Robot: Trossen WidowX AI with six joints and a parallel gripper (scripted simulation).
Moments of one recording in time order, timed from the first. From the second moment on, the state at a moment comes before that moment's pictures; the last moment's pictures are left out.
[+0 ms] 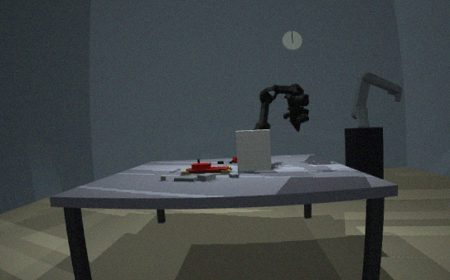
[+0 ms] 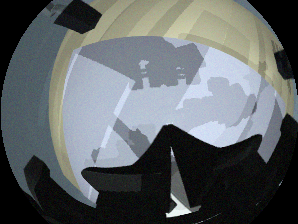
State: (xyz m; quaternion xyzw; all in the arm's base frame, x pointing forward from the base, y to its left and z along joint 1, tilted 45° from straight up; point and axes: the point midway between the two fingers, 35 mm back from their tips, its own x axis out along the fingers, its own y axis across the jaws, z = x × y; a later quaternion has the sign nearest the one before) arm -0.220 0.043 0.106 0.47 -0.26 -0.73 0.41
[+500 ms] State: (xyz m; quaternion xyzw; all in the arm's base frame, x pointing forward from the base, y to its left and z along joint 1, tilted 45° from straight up) arm -0.182 0.119 0.078 0.54 -0.37 -0.72 0.23
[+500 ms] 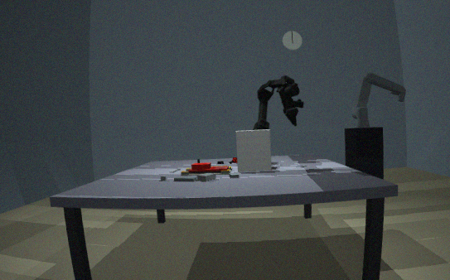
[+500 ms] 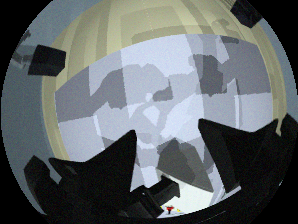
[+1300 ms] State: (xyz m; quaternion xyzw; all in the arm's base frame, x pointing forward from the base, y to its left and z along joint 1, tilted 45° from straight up) arm -0.009 0.225 0.014 0.58 -0.60 -0.53 -0.18
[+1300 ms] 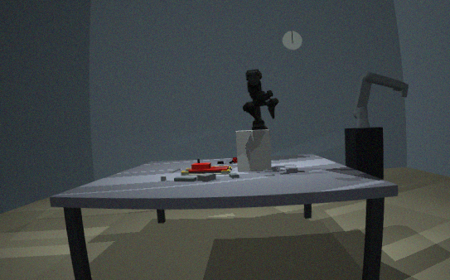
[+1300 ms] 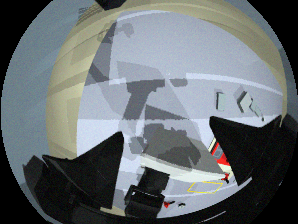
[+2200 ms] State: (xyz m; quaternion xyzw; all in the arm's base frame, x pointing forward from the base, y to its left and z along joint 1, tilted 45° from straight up) arm 0.198 0.182 -0.028 0.42 -0.74 -0.12 -0.51
